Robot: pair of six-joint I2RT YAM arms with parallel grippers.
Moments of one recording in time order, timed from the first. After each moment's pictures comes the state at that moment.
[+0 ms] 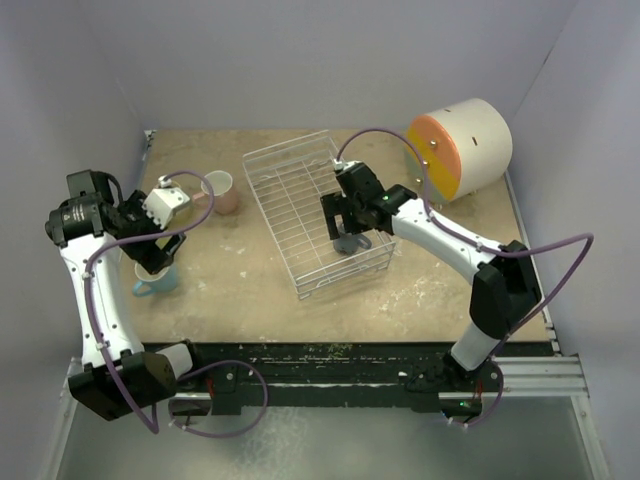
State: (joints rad) left arm 0.39 1.16 1.36 -1.35 0.39 1.08; right arm 0.67 1.67 1.38 -0.66 0.21 0.31
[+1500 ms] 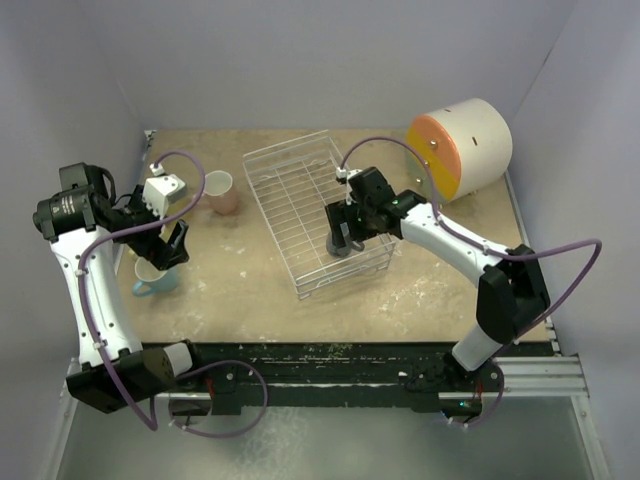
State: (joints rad) left arm 0.39 1.20 1.52 -1.54 0.62 0.98; right arm 0.62 1.62 1.28 -0.61 0.00 0.24
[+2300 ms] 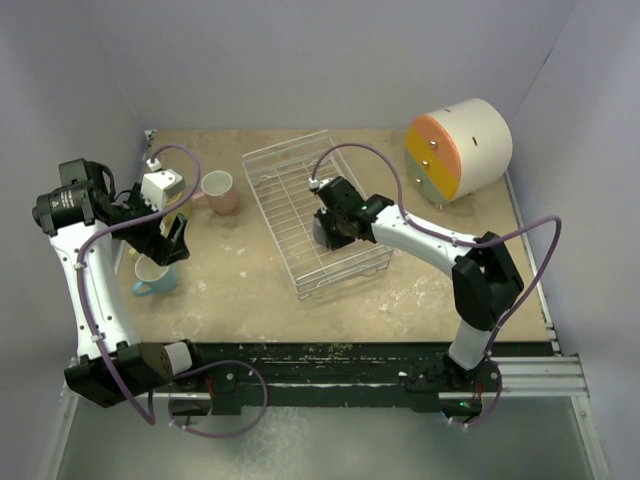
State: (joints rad) left arm 0.39 1.23 1.54 -1.54 0.62 0.92; right arm 0.75 1.77 1.36 -0.60 0.09 0.25
